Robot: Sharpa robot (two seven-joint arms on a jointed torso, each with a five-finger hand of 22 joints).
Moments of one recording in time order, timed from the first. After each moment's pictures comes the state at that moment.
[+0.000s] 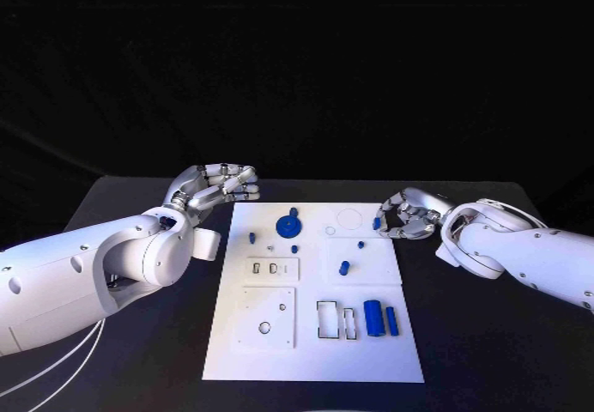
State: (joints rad) left arm 1.16 -0.95 0.01 1.63 -0.08 -0.42 0.40; left_hand 1.64 0.07 -0.23 0.27 0.21 0.86 0.21 0.25 0.26 1.04 0.17 0.07 0.07 0.97 0.13 0.25 0.31 0.16 0.86 0.23 0.32 0.12; right arm 1.22 -0.86 -0.12 1.32 -1.19 -0.30 0.05; right_hand 1.27 -0.24 0.42 0.05 0.27 0.89 0.15 0.15 0.46 1.41 0.07 1.41 1.31 1.47 0.00 1.57 1.31 0.02 1.47 0.11 1.52 1.31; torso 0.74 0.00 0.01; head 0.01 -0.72
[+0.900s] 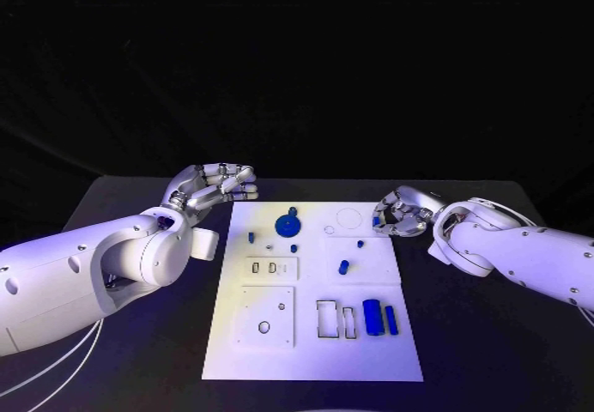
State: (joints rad) left arm 1.16 -0.95 0.01 1.63 -0.08 -0.41 0.40; left_hand 1.64 0.07 -0.23 0.27 0.21 0.86 0.21 0.25 0.26 1.04 0.17 0.07 0.07 0.97 0.13 0.25 0.32 0.16 0.86 0.23 0.32 0.12; right arm 1.22 -0.82 -0.12 1.30 -1.19 -0.33 0.03; right_hand 1.25 -0.22 0.48 0.05 0.25 0.97 0.13 0.19 0.46 1.43 0.05 1.44 1.31 1.47 0.00 1.57 1.31 0.02 1.47 0.11 1.54 1.31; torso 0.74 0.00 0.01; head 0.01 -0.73
